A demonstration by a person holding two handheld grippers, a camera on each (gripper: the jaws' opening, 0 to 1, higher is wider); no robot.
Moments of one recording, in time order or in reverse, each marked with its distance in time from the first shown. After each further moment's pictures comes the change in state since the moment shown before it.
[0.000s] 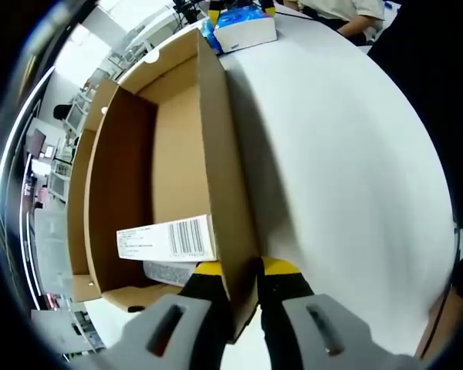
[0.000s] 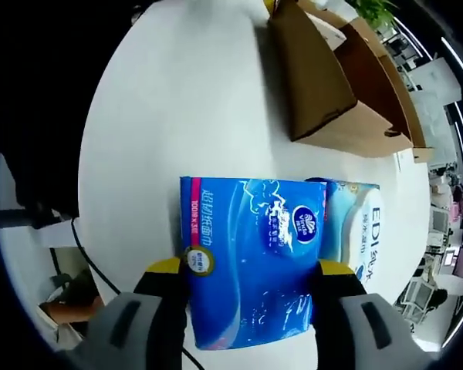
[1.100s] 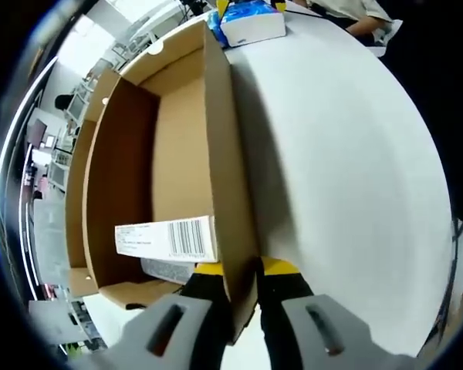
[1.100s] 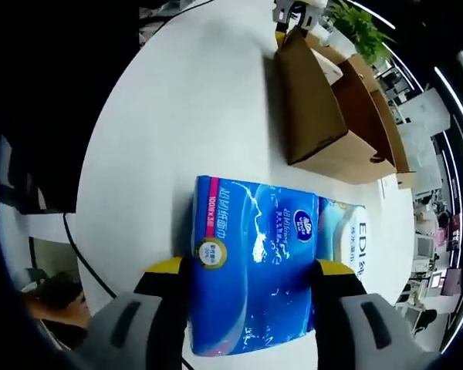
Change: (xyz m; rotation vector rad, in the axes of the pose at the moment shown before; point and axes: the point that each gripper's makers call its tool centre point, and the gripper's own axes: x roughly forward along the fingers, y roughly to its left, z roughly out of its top) left arm -0.002 0.000 0.001 -0.046 0.048 0.003; right arm -0.008 -0.005 0.000 -0.060 -0.194 -0.112
